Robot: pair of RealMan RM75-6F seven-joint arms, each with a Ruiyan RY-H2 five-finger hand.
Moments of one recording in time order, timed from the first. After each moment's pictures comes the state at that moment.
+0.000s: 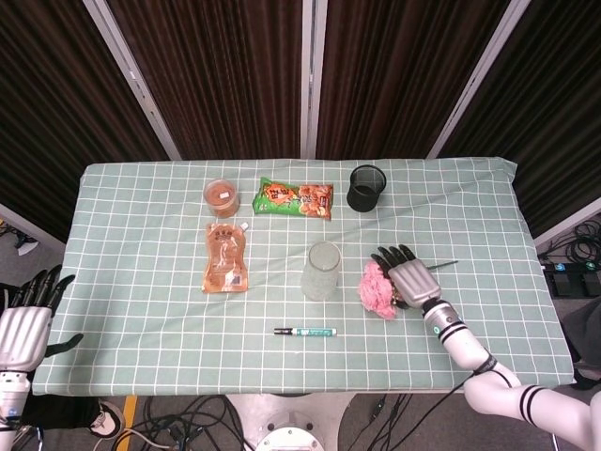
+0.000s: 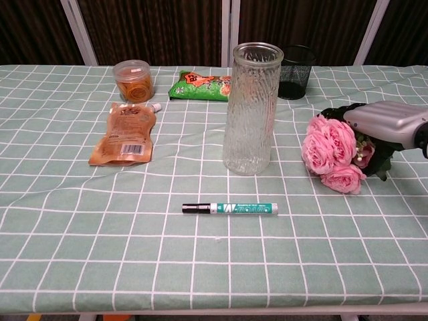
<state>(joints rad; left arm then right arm) -0.08 -1.18 -0.02 -1.52 1.49 1.47 0.06 0.62 -1.51 0.13 -1.27 -1.32 0.79 -0.25</state>
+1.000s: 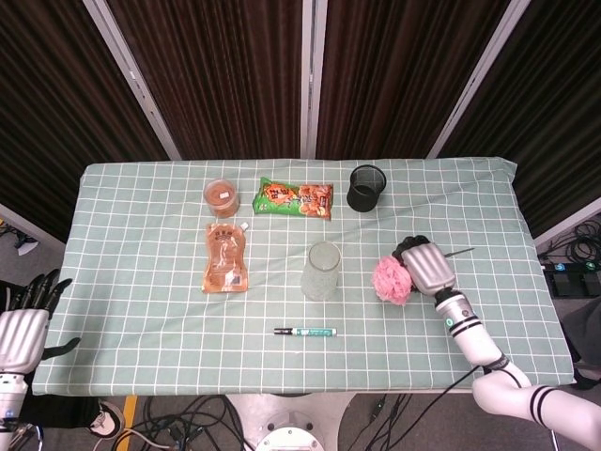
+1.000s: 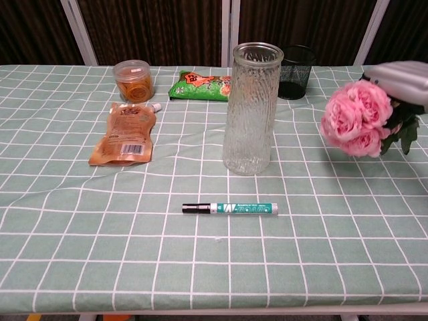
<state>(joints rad) -0.08 -1.17 -0.02 -1.53 1.47 1.44 0.06 0.60 -1.43 0.16 -1.34 -1.35 0.98 -0.14</state>
